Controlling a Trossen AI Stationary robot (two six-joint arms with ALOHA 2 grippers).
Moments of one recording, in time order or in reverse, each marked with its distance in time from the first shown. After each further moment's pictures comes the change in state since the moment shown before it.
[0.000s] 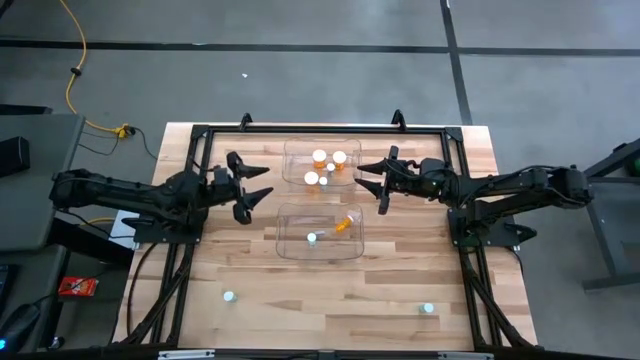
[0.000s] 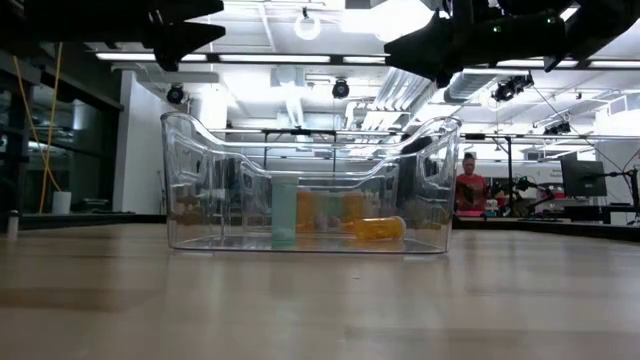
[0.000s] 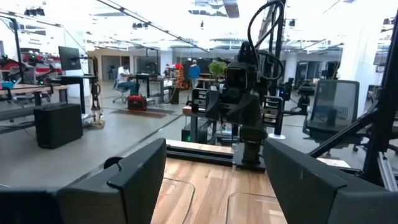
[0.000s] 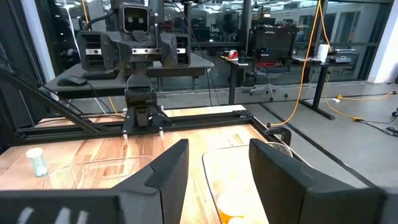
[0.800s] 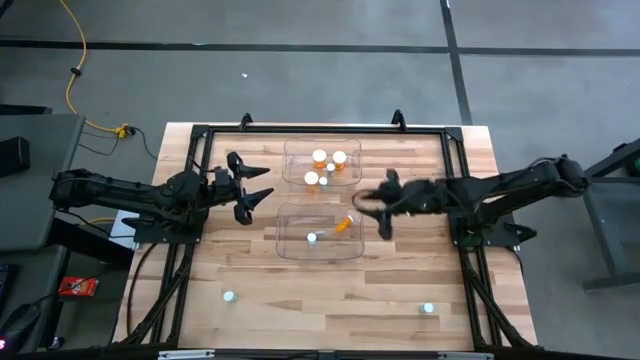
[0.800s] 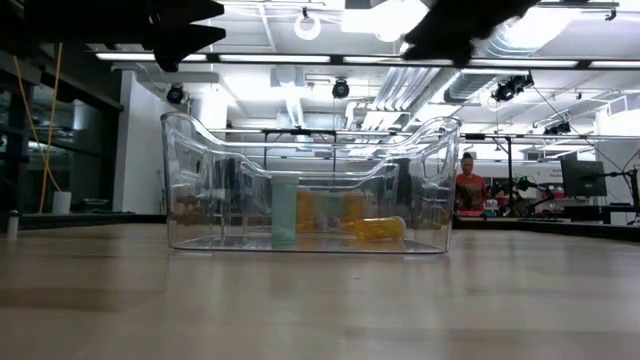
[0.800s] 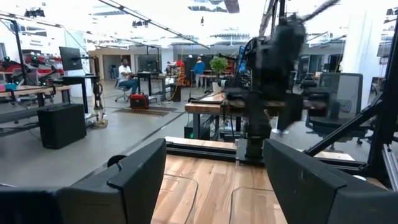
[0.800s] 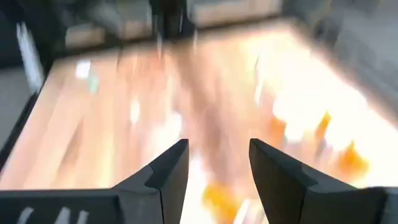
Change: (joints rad) left arm 0.000 0.002 0.000 -0.015 -0.004 0.024; right arm 0.308 0.000 0.316 -0.787 0.200 0.245
